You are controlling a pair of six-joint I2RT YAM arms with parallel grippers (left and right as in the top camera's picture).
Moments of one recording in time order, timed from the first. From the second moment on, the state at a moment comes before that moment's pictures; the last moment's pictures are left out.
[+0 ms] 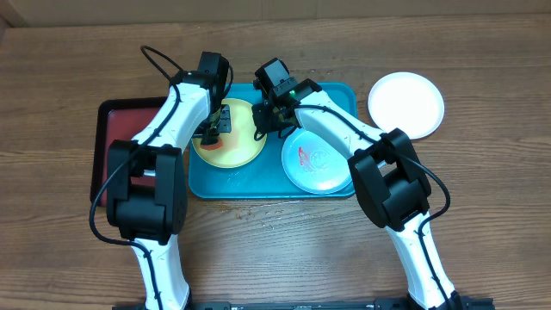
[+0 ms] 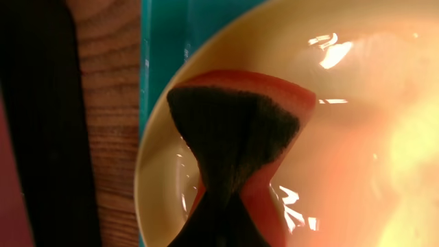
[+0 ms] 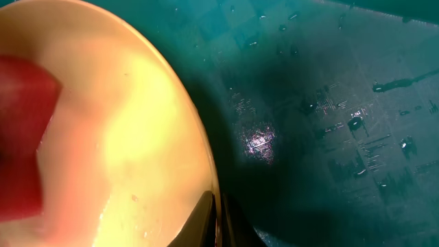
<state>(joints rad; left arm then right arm) -0.17 2.11 1.58 -0.91 -0.22 -0.28 0.59 2.39 1.90 -0.66 -0.18 0.32</state>
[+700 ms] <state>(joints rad) -0.17 2.12 1.58 -0.82 0.24 -0.26 0.59 2.39 1.90 -0.66 -0.18 0.32</state>
